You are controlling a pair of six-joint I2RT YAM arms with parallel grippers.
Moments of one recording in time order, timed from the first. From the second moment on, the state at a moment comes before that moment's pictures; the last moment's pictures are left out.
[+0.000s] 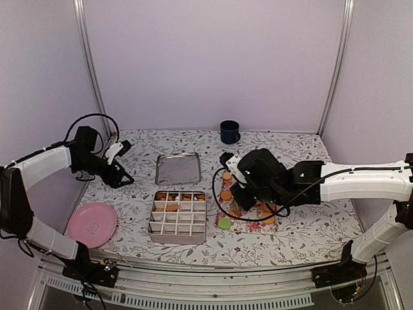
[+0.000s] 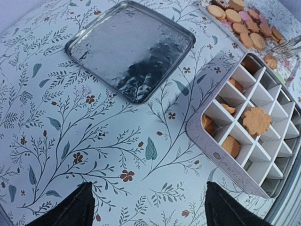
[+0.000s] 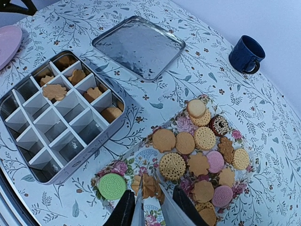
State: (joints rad) left arm -0.04 1.37 0.94 -0.62 0.53 0.58; right arm 1.15 1.48 1.13 -0.41 0.45 0.13
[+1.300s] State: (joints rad) left arm -0.04 1.36 0.94 -0.62 0.53 0.58; right arm 1.14 1.43 0.97 -0.29 0.49 0.28
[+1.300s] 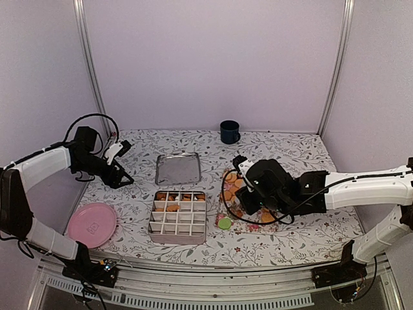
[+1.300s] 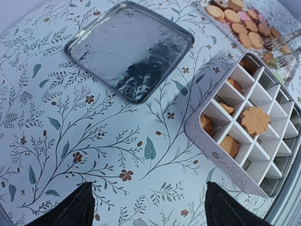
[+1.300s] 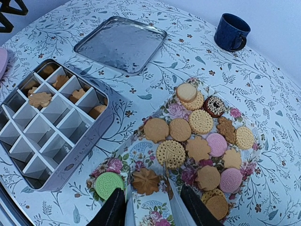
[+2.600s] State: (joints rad) left arm -0.04 1.36 0.95 -0.62 0.54 0.58; right arm 1.08 1.40 1.01 -0.41 0.40 0.28
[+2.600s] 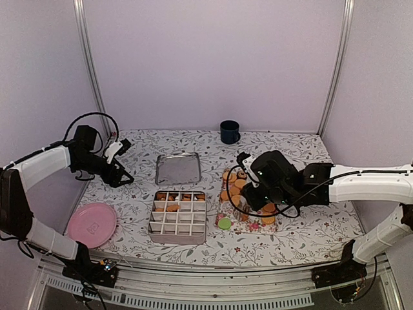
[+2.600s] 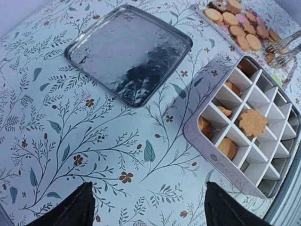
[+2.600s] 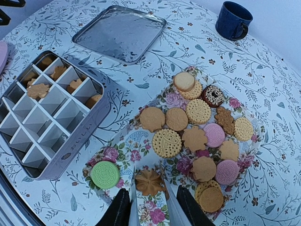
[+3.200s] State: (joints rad) left arm -0.04 1.36 0.95 -0.62 0.54 0.58; right arm 1.13 1.50 1.38 -0.44 0.34 0.20
